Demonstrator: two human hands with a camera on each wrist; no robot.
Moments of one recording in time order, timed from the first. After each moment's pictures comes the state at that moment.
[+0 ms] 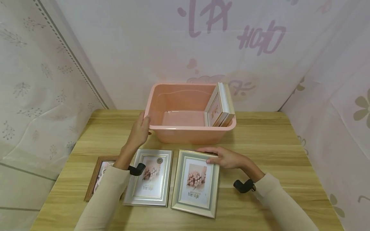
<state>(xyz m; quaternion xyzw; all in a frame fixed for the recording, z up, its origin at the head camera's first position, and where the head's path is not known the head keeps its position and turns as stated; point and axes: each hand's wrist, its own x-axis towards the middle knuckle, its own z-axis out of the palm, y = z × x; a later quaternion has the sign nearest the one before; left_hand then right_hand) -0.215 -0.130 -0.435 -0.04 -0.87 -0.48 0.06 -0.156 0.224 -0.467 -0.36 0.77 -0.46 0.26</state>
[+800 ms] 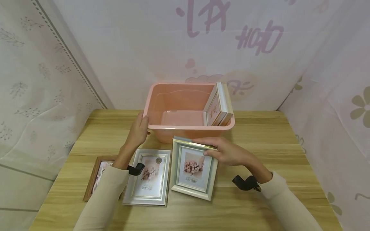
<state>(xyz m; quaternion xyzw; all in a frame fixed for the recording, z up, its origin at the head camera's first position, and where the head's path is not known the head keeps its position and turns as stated) -0.216 -0.130 -0.437 -0.05 -0.87 -0.48 0.06 -0.141 0.210 -0.394 -0.38 0.83 -0.39 0.14</state>
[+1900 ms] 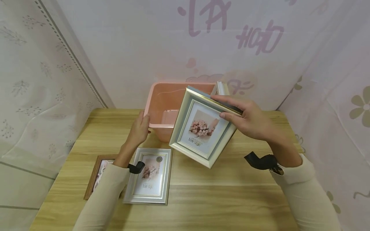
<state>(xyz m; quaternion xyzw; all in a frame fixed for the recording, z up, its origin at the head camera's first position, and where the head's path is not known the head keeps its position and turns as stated) -0.217 -0.131 -0.435 -0.05 -0.88 -0.48 0.06 -0.146 0.226 -0.285 -0.32 0.85 -0.41 -0.08</state>
